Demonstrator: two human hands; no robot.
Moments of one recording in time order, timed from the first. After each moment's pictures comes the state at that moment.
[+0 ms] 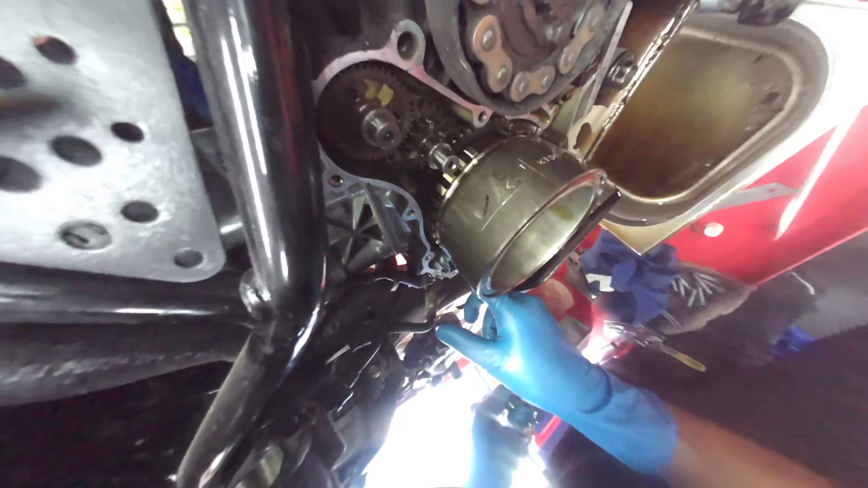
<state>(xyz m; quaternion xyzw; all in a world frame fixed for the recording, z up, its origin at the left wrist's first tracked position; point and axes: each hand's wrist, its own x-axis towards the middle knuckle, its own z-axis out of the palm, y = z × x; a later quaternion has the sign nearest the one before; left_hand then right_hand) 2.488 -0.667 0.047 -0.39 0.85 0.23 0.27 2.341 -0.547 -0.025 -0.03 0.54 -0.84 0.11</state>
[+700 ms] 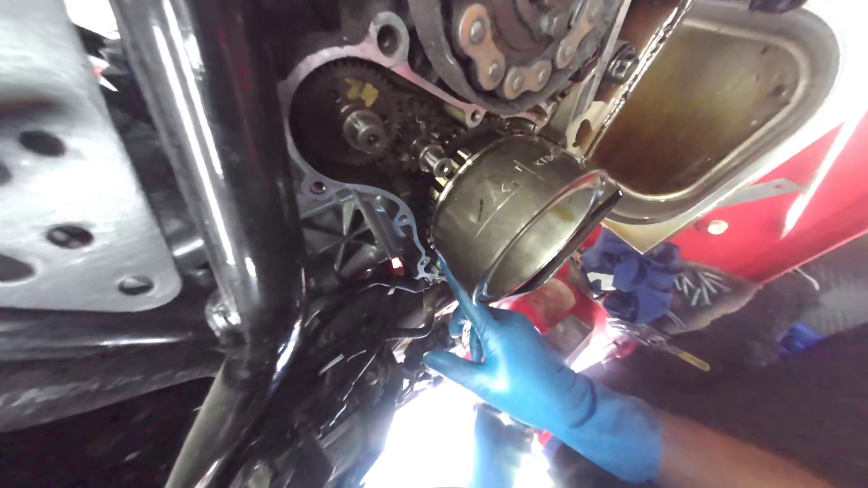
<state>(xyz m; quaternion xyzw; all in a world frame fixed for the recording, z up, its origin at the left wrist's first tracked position) 2.458 -0.636 0.062 -0.35 0.87 0.29 0.20 2.350 -0.560 -0.022 -0.08 0.47 -0.87 0.14</state>
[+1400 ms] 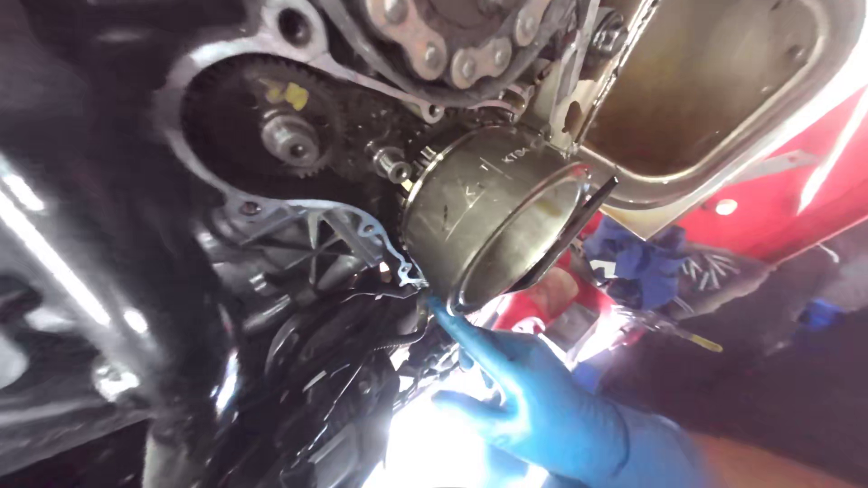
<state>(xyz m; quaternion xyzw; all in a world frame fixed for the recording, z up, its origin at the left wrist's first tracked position) 2.462 -0.624 0.064 -0.43 0.81 0.35 0.17 2.373 -0.546 -0.025 -0.08 0.43 -0.89 0.07</state>
